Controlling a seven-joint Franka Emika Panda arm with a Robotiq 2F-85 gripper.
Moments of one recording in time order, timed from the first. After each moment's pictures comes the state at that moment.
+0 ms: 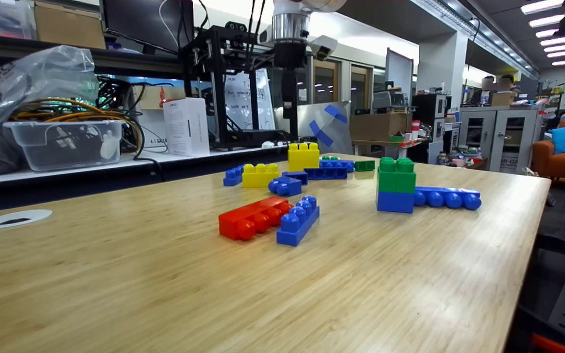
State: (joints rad) arm 0.06 0.29 0.11 -1.88 -0.07 2.27 -0.73
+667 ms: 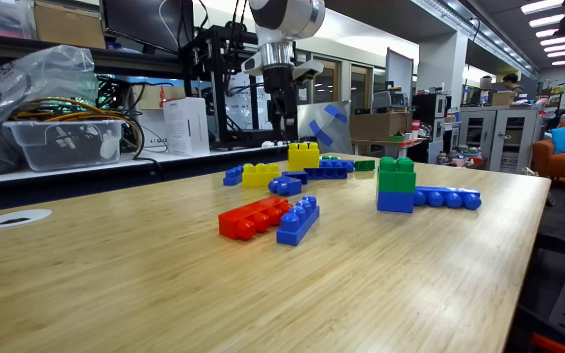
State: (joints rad) arm 0.04 0.56 0.13 -1.56 -0.06 2.02 -1.15
